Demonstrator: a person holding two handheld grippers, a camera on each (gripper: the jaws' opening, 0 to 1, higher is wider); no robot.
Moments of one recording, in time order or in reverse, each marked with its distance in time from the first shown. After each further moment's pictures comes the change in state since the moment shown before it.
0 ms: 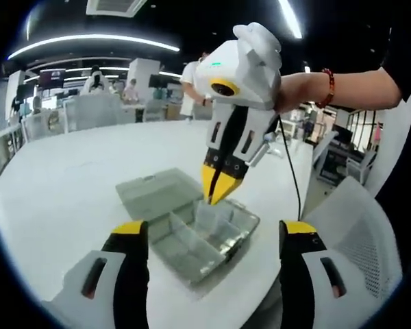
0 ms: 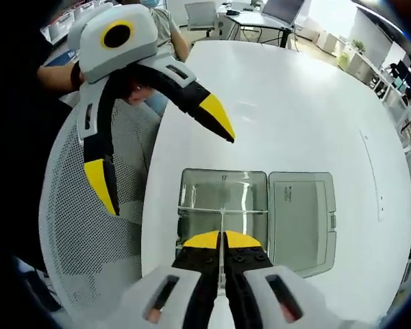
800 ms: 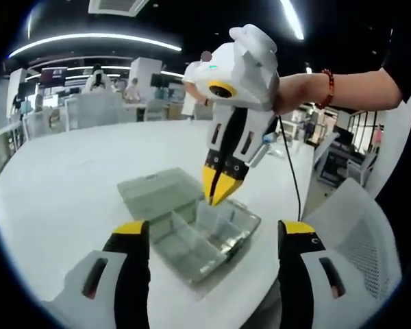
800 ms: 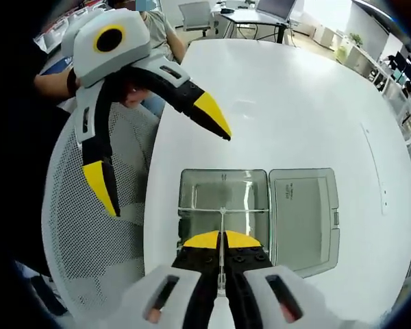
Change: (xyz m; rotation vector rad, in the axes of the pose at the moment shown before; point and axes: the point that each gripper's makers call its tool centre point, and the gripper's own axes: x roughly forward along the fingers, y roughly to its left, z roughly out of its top) left arm -0.001 0.003 -0.002 -0.016 -0.003 0.002; right arm 0.001 0.000 0.000 0.027 0.006 0.018
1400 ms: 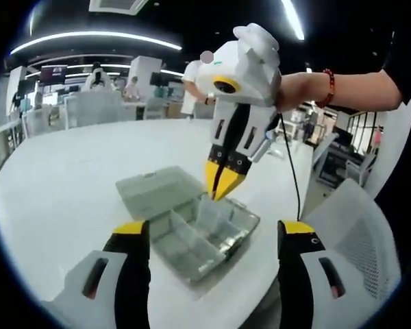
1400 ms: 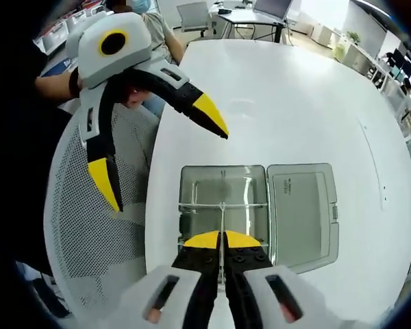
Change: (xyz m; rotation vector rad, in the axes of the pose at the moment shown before) left arm 0.001 0.001 -0.002 -0.005 0.009 -0.005; right arm -0.005 -0.001 -0.006 0.022 -0.006 -0.003
